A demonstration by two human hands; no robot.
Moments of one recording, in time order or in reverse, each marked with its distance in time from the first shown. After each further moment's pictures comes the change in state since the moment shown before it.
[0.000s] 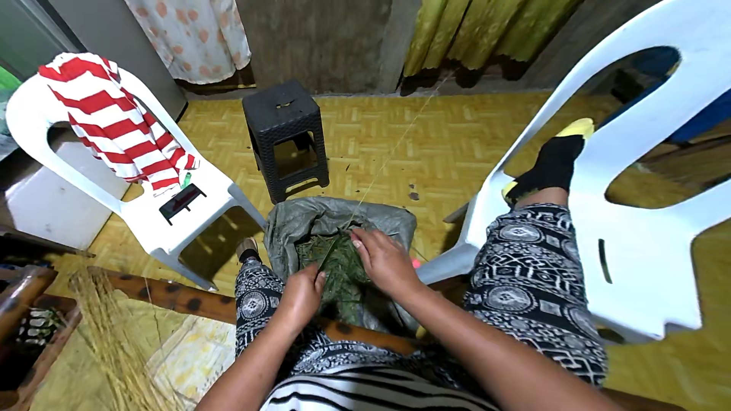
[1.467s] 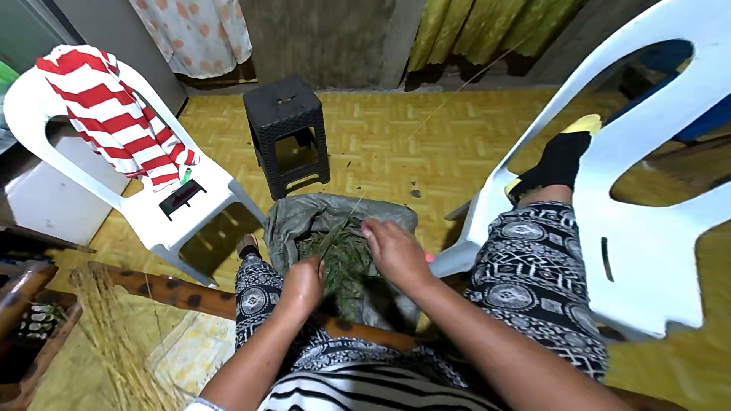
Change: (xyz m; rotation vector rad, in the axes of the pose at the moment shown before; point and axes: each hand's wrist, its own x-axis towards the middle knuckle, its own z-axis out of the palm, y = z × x) left_hand 0.013 0.009 0.000 0.173 0.012 -0.049; right_hand 0.005 0.003 -0.017 -0.039 -0.030 0.069
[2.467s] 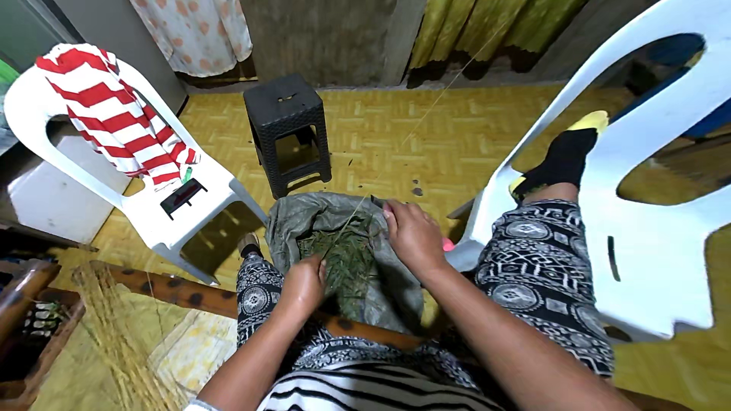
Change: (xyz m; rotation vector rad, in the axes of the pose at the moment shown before) left_hand -0.006 0.000 -0.004 -0.039 0.029 0.032; right_hand 0.020 0.018 -0.009 -0.015 0.166 0.120
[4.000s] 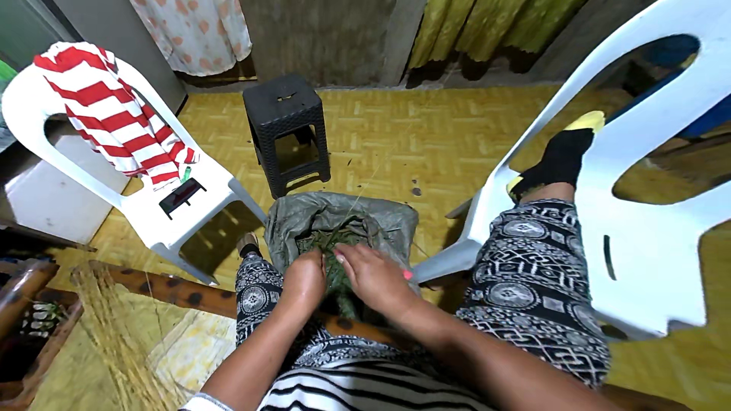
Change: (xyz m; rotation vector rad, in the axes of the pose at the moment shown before) left_hand 0.006 0.012 -0.001 0.094 0.014 -0.046; right_hand -0.058 -0.052 0.011 0.018 -0.288 -0.260
